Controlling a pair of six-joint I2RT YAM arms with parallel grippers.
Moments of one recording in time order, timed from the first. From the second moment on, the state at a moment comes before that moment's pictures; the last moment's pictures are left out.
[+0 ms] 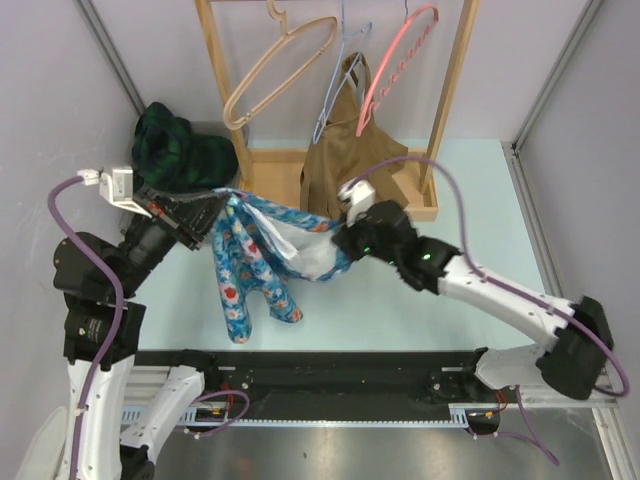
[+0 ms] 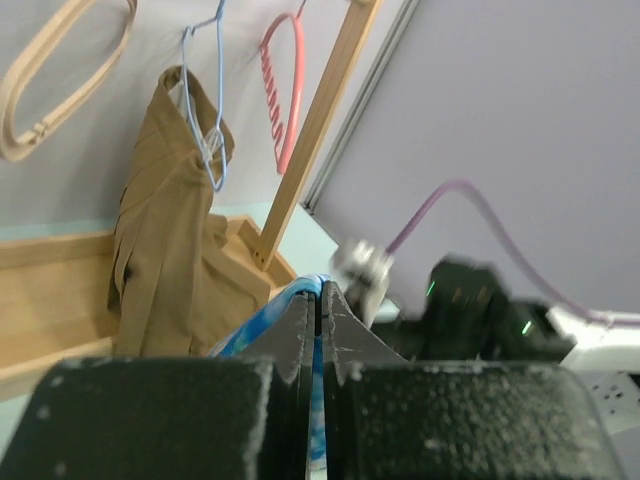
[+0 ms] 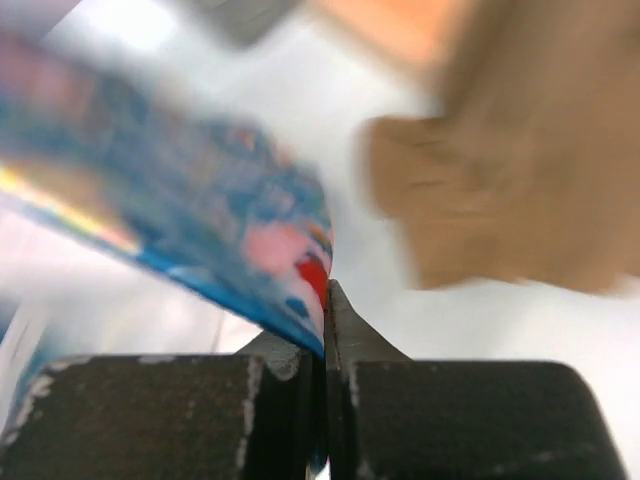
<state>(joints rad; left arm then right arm) -0.18 0.69 1.27 -0.34 0.45 -0.56 0.93 1.34 1.07 -0.14 0.04 0.20</state>
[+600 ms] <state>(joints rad) -0.18 0.78 1.03 -0.25 0.64 -0.47 0.62 1.07 1.25 -0.28 0.20 0.08</state>
